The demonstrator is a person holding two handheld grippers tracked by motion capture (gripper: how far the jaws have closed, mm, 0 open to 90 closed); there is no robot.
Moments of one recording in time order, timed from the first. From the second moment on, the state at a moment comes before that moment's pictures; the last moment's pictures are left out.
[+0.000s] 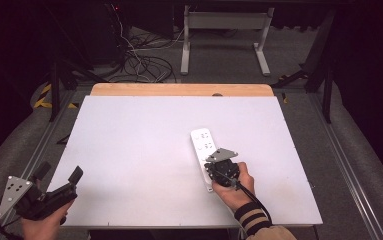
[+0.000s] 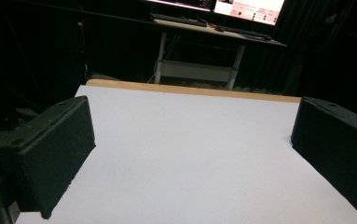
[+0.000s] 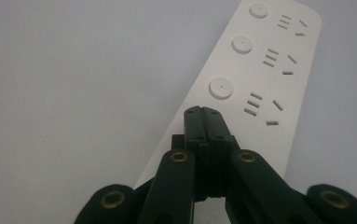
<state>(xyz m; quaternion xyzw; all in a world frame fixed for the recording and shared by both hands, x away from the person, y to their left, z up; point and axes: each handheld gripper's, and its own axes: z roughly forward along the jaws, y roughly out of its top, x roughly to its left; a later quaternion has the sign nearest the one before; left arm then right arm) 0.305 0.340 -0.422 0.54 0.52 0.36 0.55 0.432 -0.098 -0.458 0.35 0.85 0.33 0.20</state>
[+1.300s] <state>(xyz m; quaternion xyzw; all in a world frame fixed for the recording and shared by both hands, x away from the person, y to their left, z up) 0.305 0.342 -0.423 0.54 0.52 0.36 0.55 0.431 -0.091 -0.455 0.35 0.86 0.31 0.21</state>
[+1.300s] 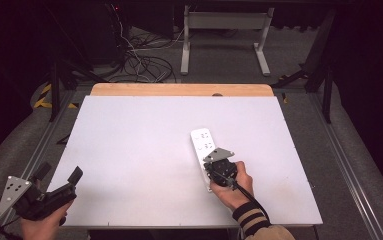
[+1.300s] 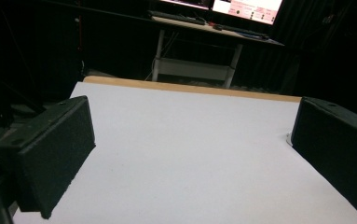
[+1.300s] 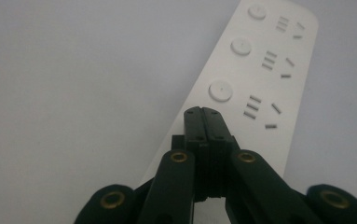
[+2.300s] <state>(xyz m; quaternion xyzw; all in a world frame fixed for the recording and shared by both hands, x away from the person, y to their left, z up) 0.316 0.336 -0.420 0.54 0.52 0.35 0.56 0.420 -0.167 -0.402 0.40 0.71 0.51 0.28</state>
